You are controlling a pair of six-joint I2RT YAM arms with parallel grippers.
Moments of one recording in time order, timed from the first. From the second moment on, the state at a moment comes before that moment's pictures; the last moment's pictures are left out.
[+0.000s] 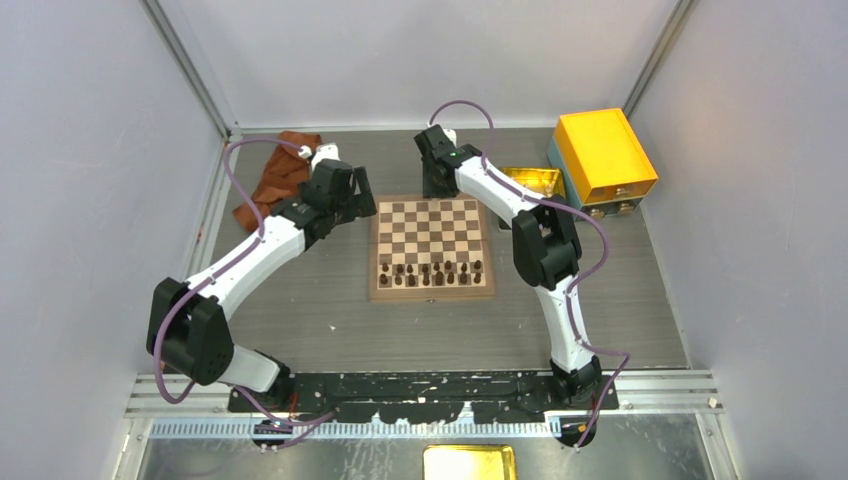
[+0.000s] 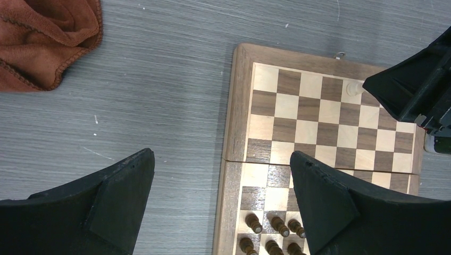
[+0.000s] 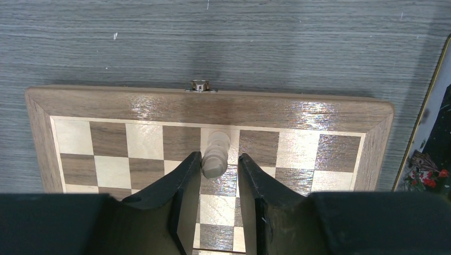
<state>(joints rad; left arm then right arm) -0.47 1.44 1.13 -0.39 -0.34 -0.55 0.56 2.22 1.93 -0.68 0.23 0.44</state>
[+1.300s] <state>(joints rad) -0.47 1.44 1.13 -0.39 -0.34 -0.55 0.56 2.22 1.94 -0.71 0.22 0.43</state>
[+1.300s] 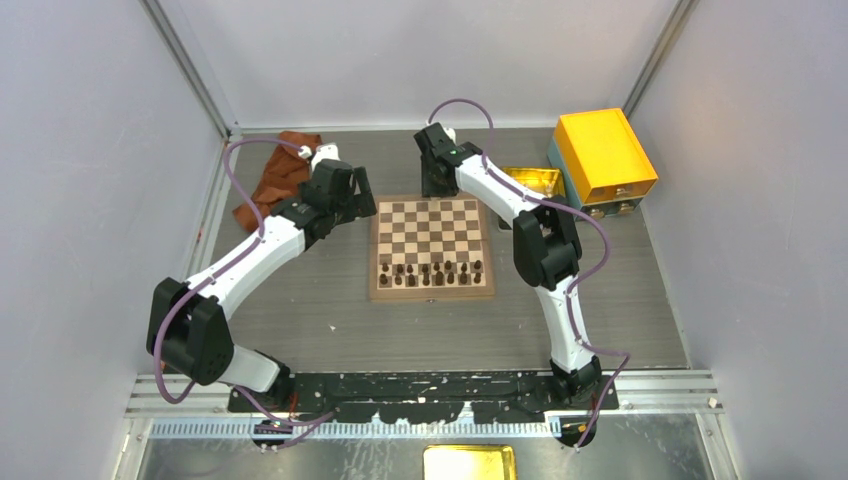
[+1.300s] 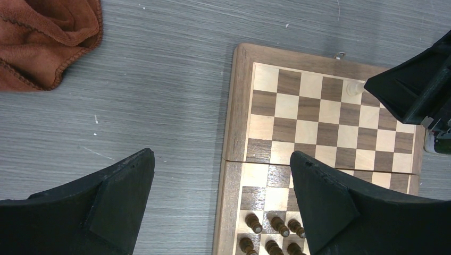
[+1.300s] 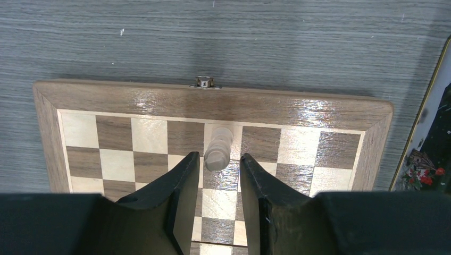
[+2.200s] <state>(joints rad) -0.47 1.44 1.13 -0.39 -0.34 -0.55 0.56 2.19 1.96 -0.72 0.22 0.42</state>
